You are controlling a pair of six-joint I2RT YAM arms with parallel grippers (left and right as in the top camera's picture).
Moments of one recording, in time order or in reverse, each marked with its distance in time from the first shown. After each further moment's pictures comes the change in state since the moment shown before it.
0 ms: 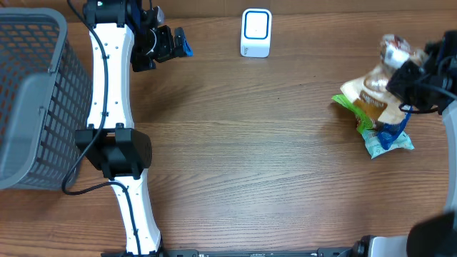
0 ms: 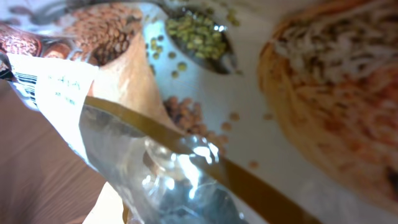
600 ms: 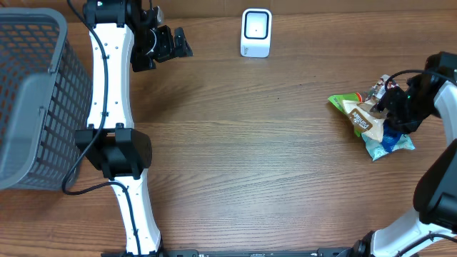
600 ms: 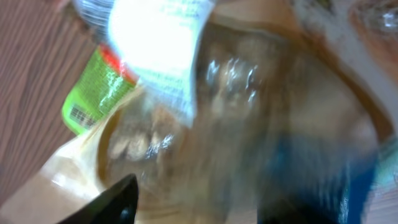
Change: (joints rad) left arm 0.000 0.000 0.000 0.000 0.000 0.000; right arm -0.078 0.286 -0.009 -0.106 -0.051 -0.052
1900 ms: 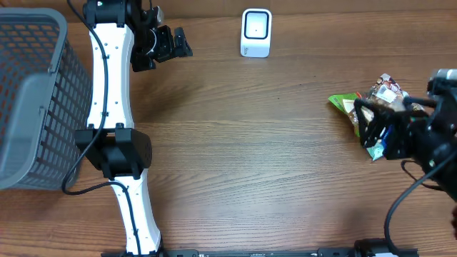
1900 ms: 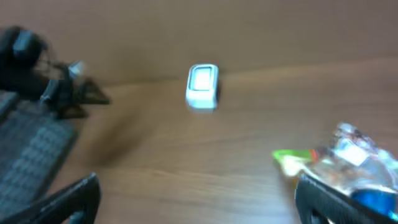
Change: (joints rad) left arm 0.000 0.000 0.000 0.000 0.000 0.000; right arm 0.422 -0.942 0.060 0.050 0.055 -0.102
